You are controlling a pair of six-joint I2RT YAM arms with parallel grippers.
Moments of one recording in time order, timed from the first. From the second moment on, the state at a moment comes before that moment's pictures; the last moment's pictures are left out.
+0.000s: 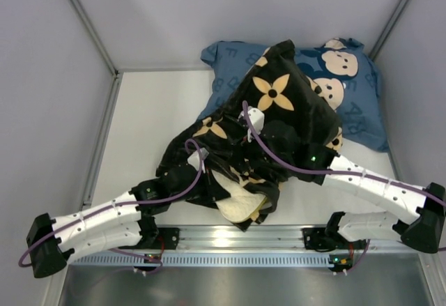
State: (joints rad) left arm -1.02 0.79 0.49 -0.24 0.06 -1.07; right arm 1.01 1.19 1.05 -0.36 0.02 0.27
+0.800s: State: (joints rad) left arm -1.02 0.72 0.50 -0.27 0.09 -1.07; right arm 1.00 1.41 1.07 -0.22 -0.14 0.25
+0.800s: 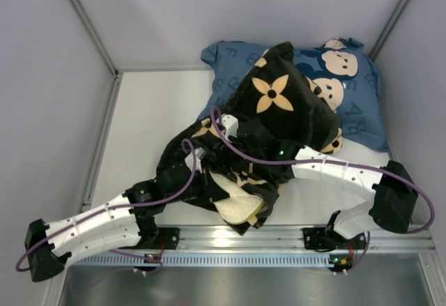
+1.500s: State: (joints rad) left arm -1.02 0.63 0.44 -0.23 0.09 -1.09; right arm 0.72 1.77 1.40 -0.20 0.00 0.40
